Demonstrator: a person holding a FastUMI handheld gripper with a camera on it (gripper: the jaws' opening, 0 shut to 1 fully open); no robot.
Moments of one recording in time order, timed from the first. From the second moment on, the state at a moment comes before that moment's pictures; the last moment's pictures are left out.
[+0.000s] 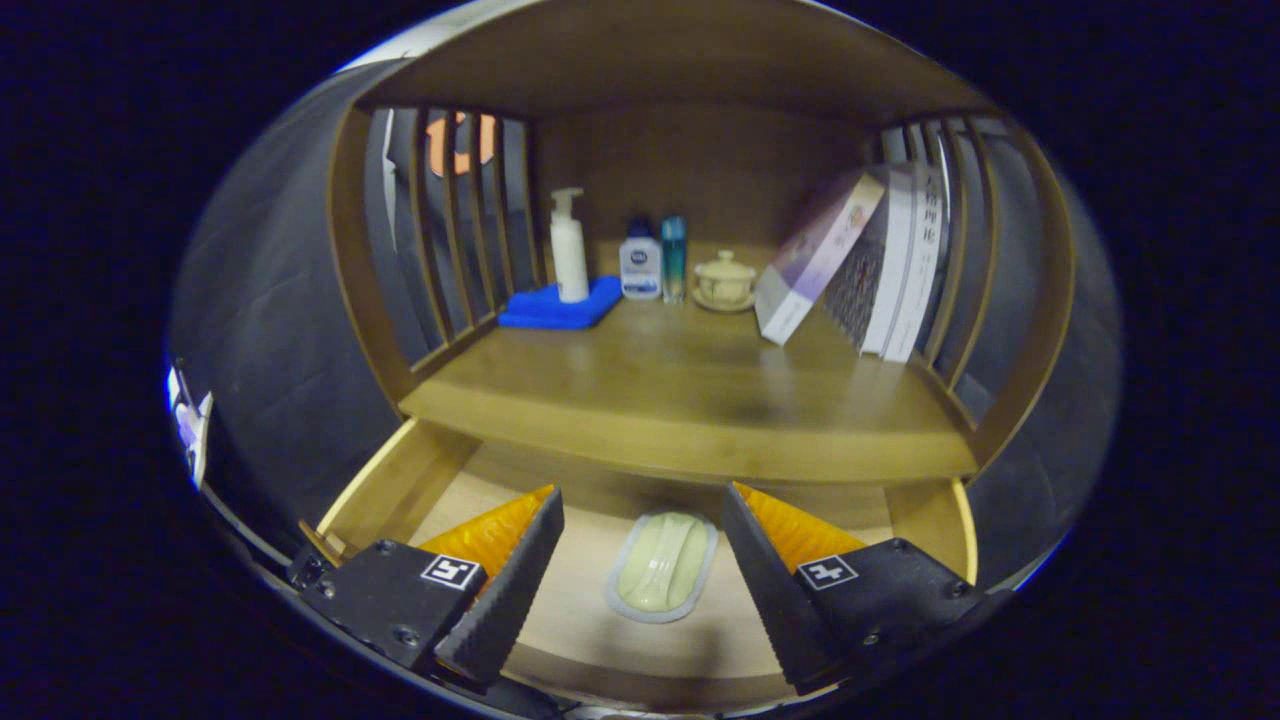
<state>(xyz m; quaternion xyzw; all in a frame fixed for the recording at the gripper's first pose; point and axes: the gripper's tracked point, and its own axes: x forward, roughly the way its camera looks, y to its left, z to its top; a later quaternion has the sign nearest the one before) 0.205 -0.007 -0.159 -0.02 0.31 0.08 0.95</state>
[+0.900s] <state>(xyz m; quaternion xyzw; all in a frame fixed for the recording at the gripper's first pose) 0.228 -0.015 -0.250 -0.04 0.53 0.05 0.84</state>
